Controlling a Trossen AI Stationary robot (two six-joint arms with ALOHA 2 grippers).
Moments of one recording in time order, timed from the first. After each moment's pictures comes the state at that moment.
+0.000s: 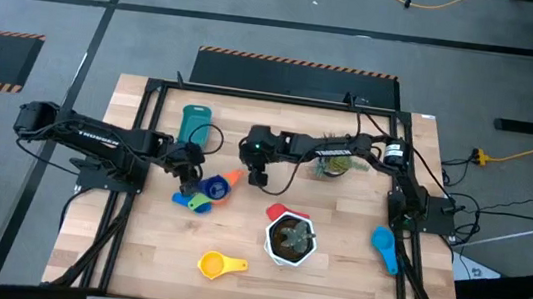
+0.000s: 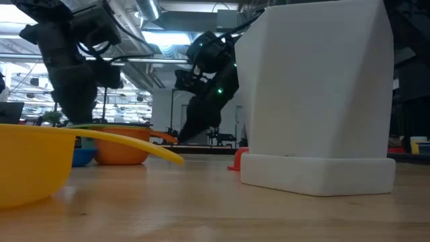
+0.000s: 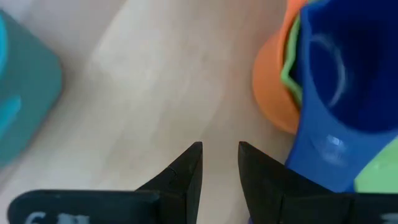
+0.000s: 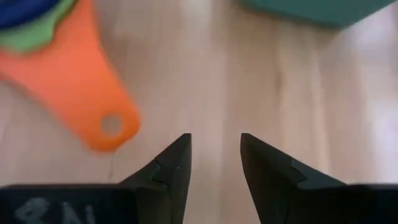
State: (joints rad) left arm 0.07 1.05 0.47 -0.53 -0.04 -0.49; right arm -0.17 2.17 1.51 -0.18 0.00 -0.33
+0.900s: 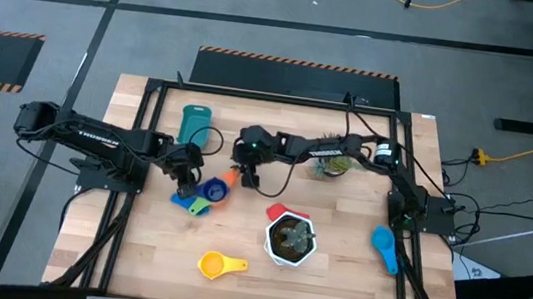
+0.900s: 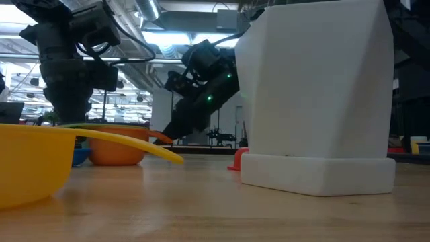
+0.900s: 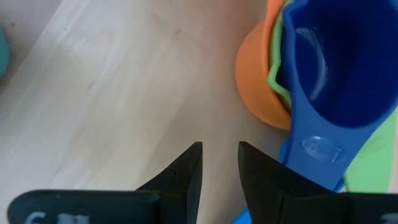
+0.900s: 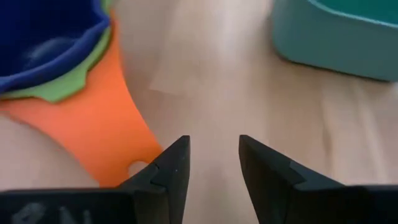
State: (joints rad) left arm 0.07 1.05 0.47 -0.54 0.06 -0.52; right arm -0.18 2.26 1.53 0.01 -0.20 -0.32
